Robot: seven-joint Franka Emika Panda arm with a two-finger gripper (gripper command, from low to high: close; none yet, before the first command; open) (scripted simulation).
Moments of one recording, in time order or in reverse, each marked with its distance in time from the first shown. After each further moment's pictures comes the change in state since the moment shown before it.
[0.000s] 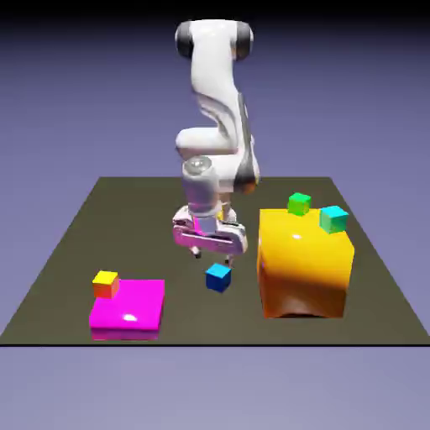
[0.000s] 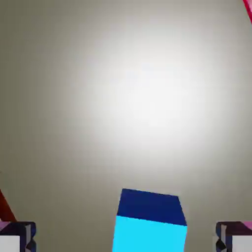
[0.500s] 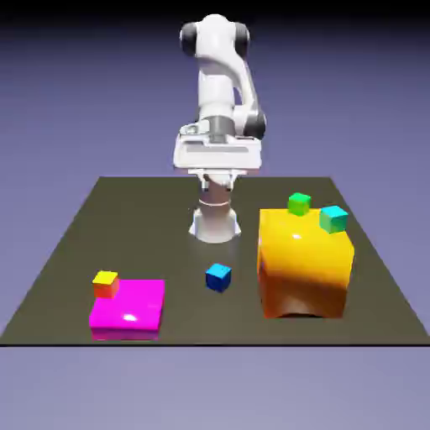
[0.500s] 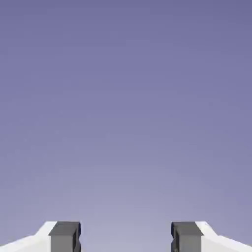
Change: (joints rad) arm 0.050 -0.544 0.011 -0.070 -0.239 0.570 -0.274
